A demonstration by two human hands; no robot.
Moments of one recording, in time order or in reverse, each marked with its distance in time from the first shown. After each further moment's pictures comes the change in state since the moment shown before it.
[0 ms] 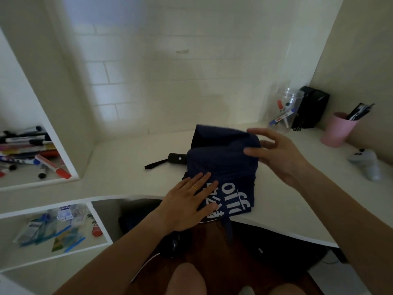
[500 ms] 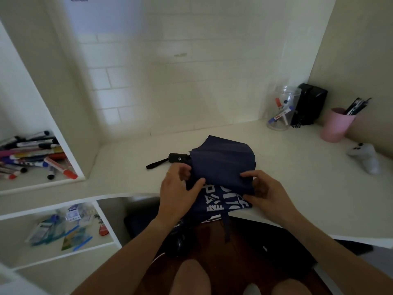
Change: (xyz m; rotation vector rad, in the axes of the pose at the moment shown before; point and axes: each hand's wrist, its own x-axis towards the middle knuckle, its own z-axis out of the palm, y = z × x) left_hand -0.004 0.017 -0.014 -0.696 0.656 -0.469; right_hand -0.053 0.104 -0.009 -0.512 -0.018 -0.247
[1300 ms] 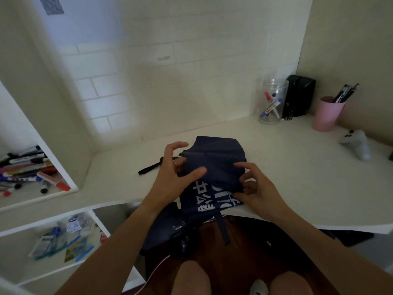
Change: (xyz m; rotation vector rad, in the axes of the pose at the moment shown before) left_hand 0.028 0.053 -0.023 -0.446 -0.399 -0.063; right_hand -0.002 0.002 0.003 0.113 0.021 0.007
